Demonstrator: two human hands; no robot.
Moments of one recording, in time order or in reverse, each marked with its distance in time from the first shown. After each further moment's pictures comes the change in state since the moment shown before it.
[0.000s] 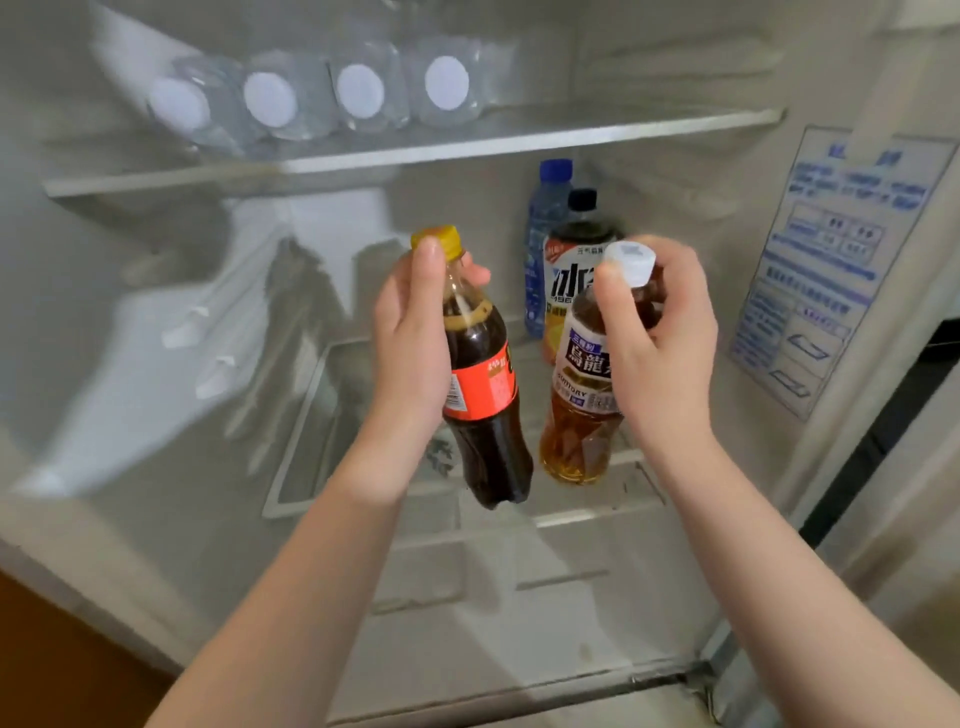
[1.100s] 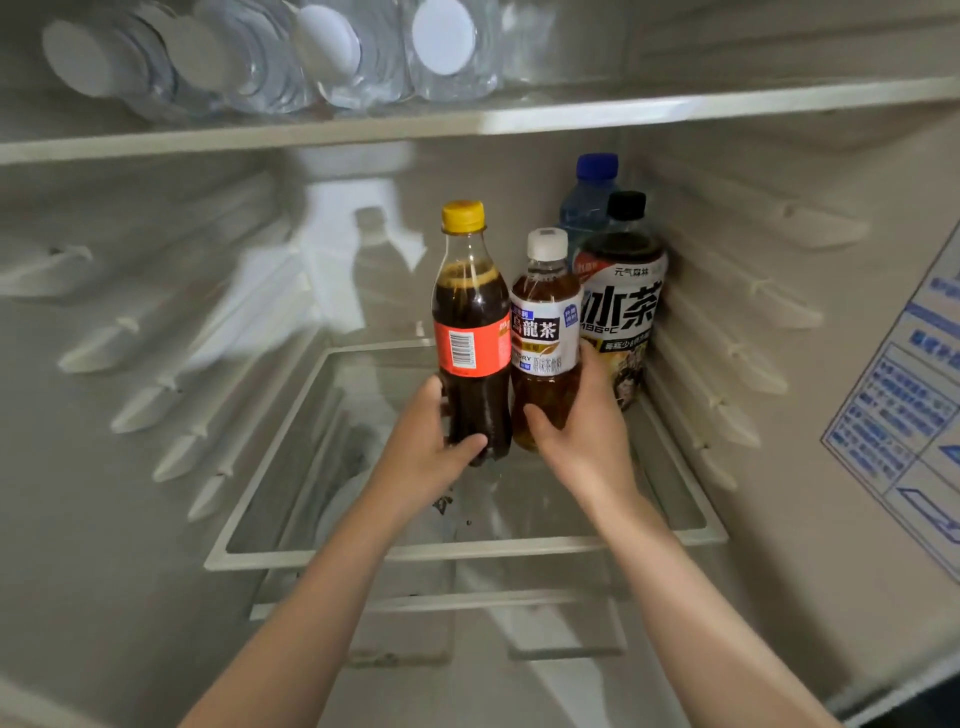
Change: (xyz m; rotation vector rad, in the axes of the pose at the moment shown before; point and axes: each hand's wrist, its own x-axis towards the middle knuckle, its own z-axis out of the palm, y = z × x) left_hand 0.015 -0.148 -0.031 0.596 -0.320 -0.198; right_hand -0.001 0.139 0.074 -0.187 -0.411 0.231
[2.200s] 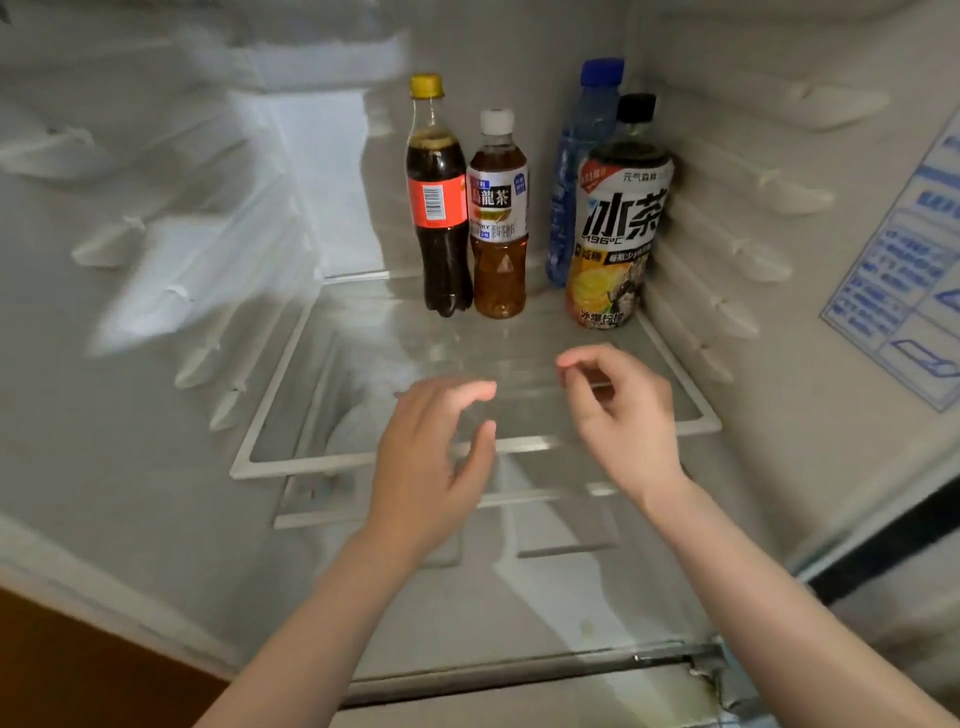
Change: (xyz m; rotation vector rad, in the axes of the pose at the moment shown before) left_hand -0.098 0.006 0.002 0.228 0.269 0.482; right_hand -0.073 -0.003 -0.020 -0.037 0.095 -0.125
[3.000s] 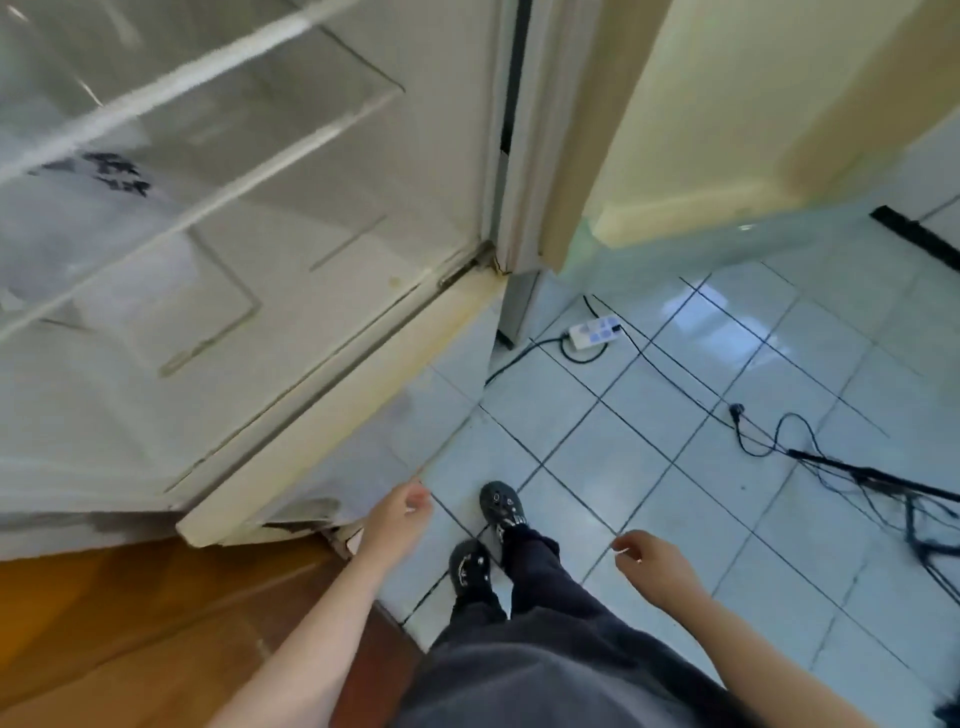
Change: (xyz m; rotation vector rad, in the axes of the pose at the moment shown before) left_hand -0.384 0.001 0.002 -0.166 -1.386 -0.868; right_hand -0.563 -0.039 -0.091 -0.390 -0.446 1.629
